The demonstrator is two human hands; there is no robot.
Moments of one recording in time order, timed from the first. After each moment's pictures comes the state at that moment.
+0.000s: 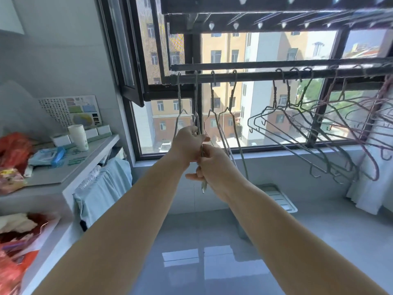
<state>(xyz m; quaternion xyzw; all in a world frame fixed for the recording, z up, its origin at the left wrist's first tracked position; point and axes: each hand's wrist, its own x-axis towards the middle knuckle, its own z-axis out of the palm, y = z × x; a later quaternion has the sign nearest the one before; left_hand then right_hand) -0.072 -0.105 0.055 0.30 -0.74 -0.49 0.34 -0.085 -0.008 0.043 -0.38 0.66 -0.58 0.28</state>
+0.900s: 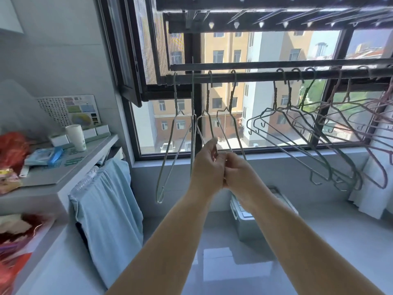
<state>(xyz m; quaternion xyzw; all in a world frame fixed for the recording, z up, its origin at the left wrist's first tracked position) -0.087 -0.043 0.021 0.25 -0.69 -0.55 0.40 -0.136 0.014 0.019 -0.36 0.63 -0.63 0.27</state>
